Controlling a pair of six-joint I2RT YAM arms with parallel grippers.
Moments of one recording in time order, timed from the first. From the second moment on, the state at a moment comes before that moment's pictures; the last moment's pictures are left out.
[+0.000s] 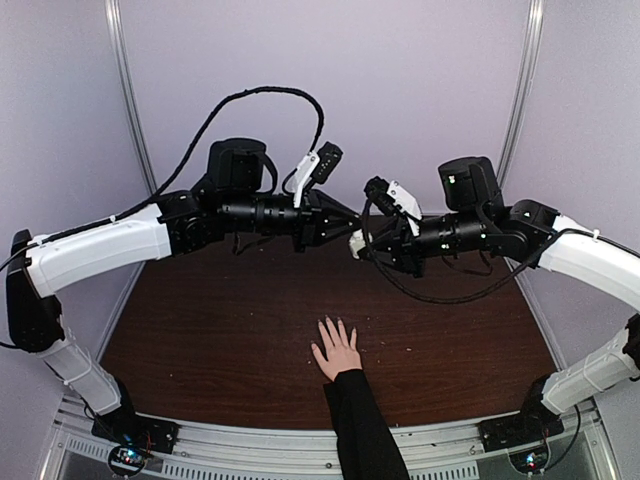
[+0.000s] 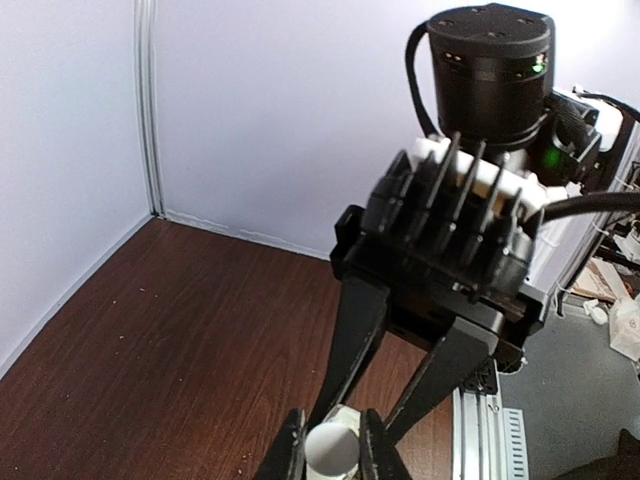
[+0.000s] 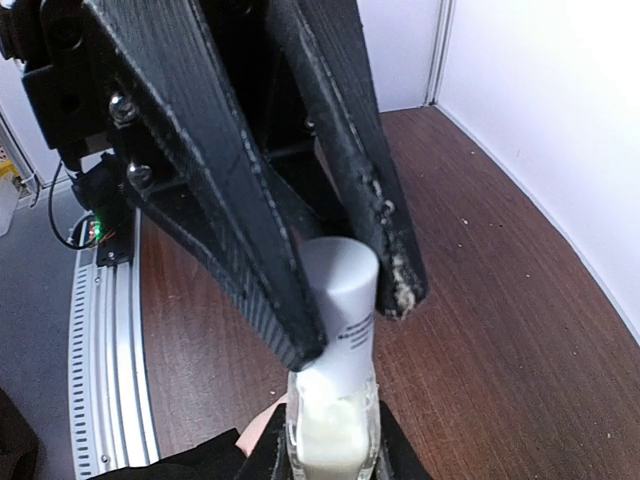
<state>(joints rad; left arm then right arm) -0.93 1.58 1.46 -0.10 0.48 -0.02 0.81 1.30 1.26 -0.43 -0.39 -0.18</state>
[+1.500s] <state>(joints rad) -0.88 1.42 1.35 -0.06 0.81 0.07 0.80 1.27 1.23 -0.39 -0.74 -0.16</state>
